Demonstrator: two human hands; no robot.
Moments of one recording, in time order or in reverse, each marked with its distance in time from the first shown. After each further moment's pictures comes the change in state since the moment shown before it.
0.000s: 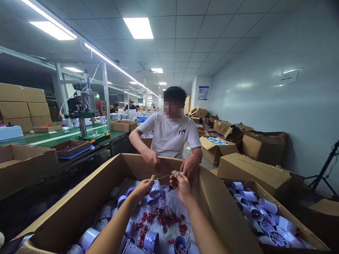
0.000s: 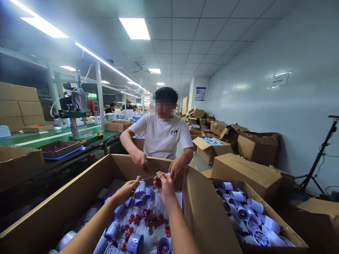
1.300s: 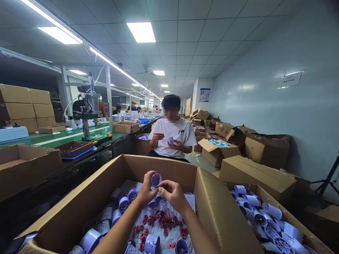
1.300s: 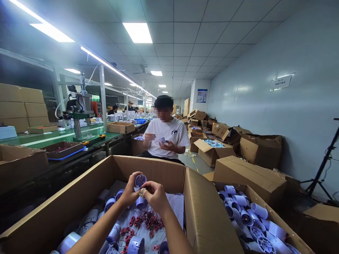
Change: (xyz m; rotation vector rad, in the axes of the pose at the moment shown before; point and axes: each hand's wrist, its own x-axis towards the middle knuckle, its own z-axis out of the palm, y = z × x) left_hand -0.005 -0.002 0.004 0.526 0.290 0.869; right_hand -0.024 0.016 0.015 -0.532 -0.328 -0.196
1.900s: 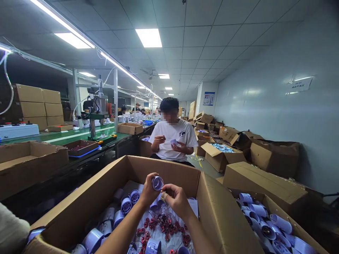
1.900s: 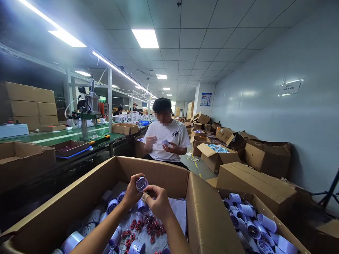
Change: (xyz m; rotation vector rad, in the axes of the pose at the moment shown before) left_hand 0.000 -0.004 0.006 -0.020 0.142 -0.103; right_hand -0.004 -0.005 -0.001 -0.106 -0.026 -0.028
